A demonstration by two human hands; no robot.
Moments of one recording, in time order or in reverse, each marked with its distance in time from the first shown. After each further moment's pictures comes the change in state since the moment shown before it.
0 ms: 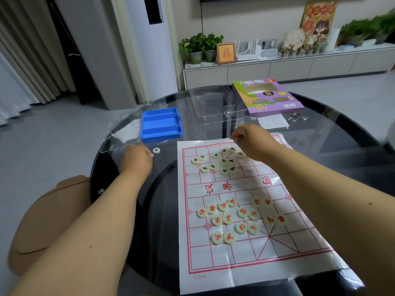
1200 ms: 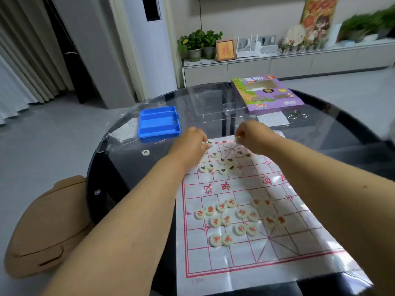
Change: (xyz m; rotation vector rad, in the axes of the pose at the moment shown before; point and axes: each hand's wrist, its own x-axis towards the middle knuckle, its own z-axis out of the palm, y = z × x) left_hand -0.029 0.117 0.008 -0.047 -0.194 0.479; right_hand 0.017 0.009 -0.004 -0.083 -0.151 0.082
